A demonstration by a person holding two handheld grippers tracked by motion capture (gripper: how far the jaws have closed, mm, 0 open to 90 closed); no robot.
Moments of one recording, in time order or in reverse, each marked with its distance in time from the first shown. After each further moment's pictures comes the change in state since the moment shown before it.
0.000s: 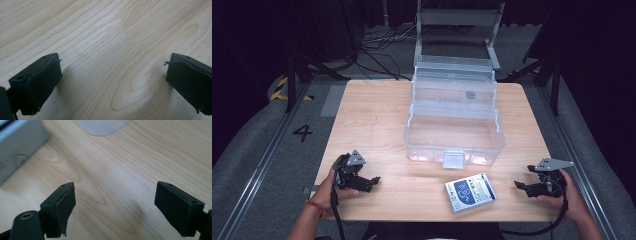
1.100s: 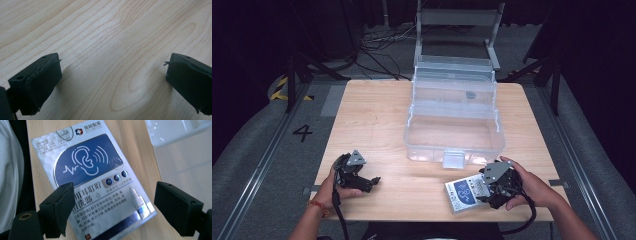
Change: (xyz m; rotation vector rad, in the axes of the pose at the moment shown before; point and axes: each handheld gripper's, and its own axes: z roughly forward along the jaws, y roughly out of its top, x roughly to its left) left arm 0.001 0.000 0.001 -0.002 -0.017 0.011; right arm 0.113 0.109 0.024 0.143 0.263 -0.561
